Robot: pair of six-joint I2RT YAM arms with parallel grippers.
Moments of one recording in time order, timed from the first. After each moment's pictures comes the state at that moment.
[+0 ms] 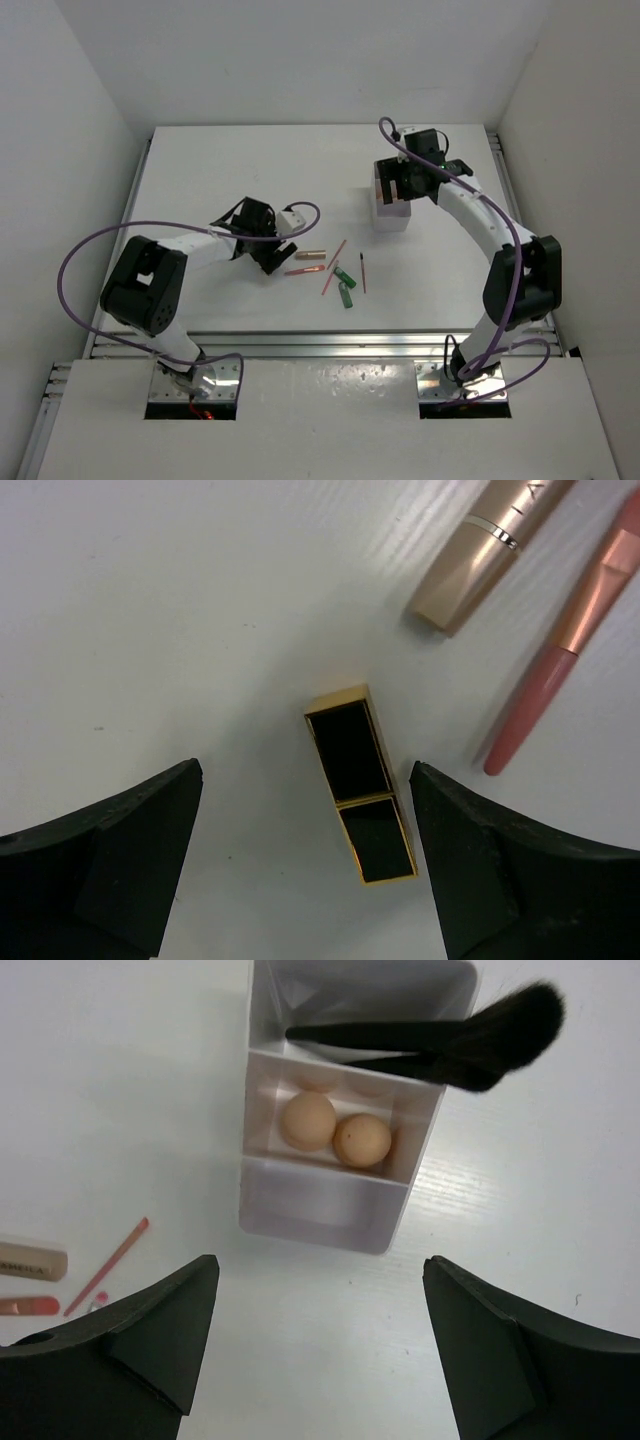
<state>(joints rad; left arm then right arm) -0.39 1.62 0.86 -0.18 0.17 0.50 0.27 1.69 1.39 -0.54 0.08 0.03</state>
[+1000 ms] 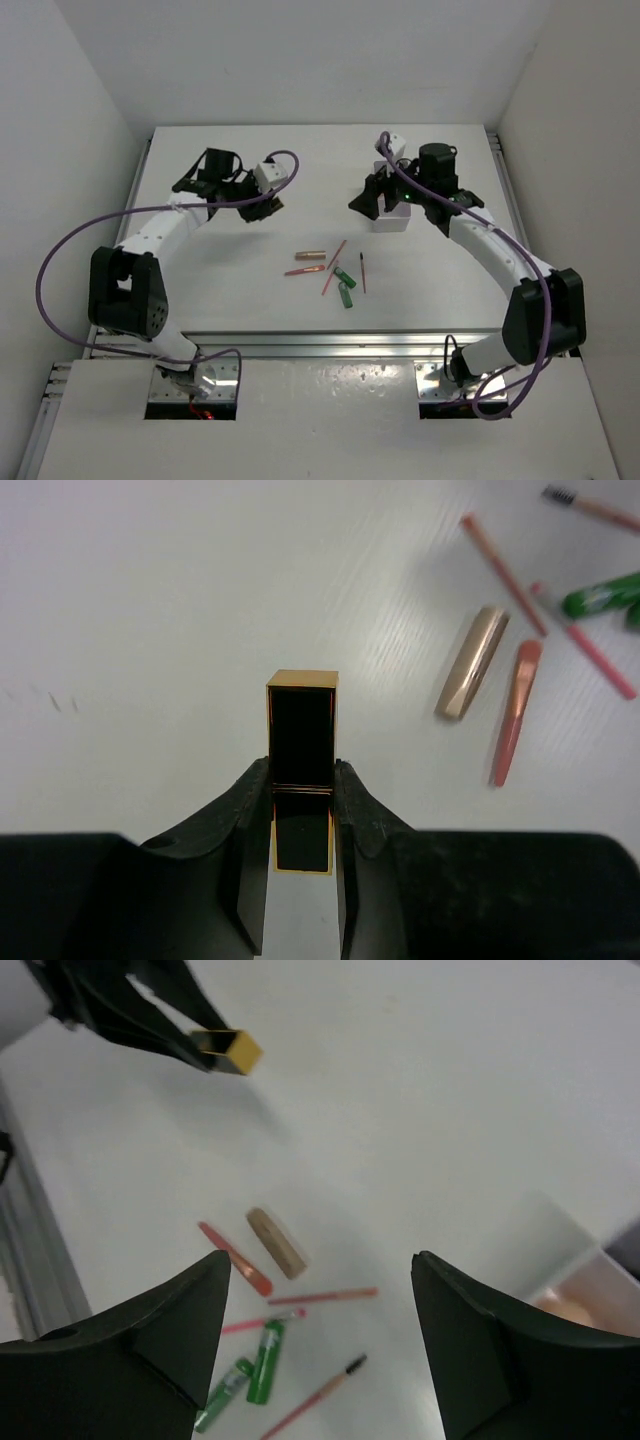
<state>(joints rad) -0.20 1.59 1.19 -0.45 0.53 0.68 0.29 1.46 1.08 -0.12 -0.62 -0.13</state>
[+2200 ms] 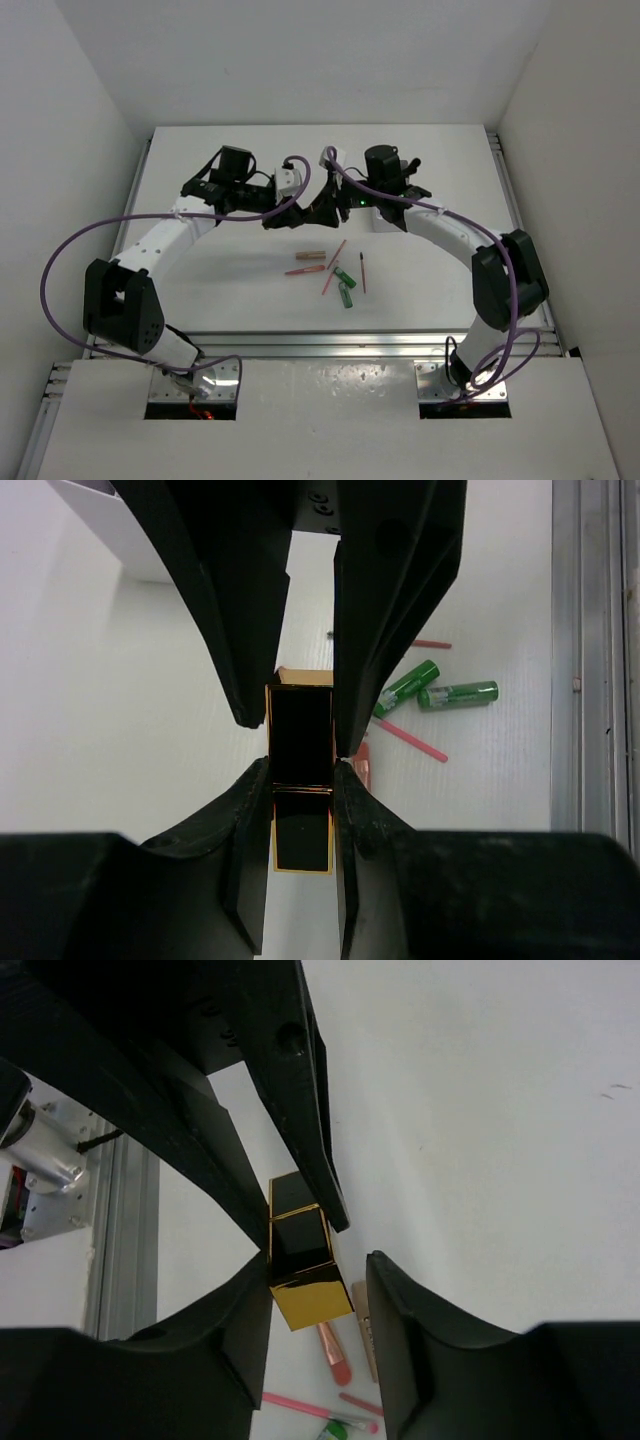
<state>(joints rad) -0.33 1.51 1.25 -0.49 0.90 0.71 0.49 1.72 1.21 0.08 -0.88 -0.17</state>
